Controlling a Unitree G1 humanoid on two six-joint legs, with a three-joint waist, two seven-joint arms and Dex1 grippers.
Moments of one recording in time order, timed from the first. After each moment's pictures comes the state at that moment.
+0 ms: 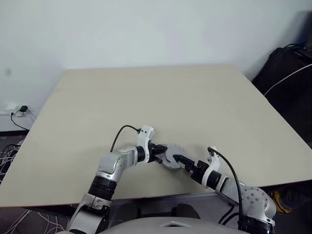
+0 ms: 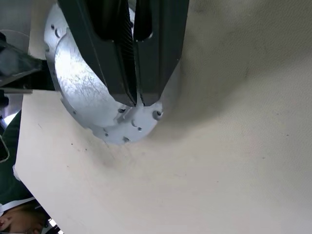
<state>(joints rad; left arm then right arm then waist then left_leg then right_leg) -0.26 0.05 -0.22 0.12 -0.35 0.84 -0.54 0.14 -0.06 -0.40 -0.21 0.91 1.25 0.31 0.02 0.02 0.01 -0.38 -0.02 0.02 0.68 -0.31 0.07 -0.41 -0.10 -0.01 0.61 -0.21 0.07</state>
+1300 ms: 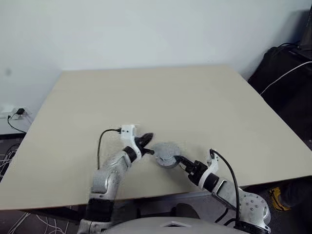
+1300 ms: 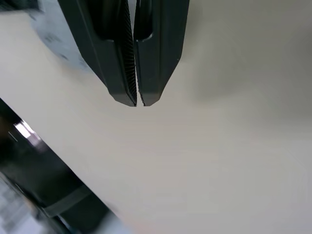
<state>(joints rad) 0.03 -0.06 -0.04 -0.14 -0.36 0.54 -0.35 0.19 -0.01 -0.40 -0.21 1.03 1.17 0.23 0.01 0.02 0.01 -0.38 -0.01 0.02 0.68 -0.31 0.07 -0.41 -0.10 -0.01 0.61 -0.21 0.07</state>
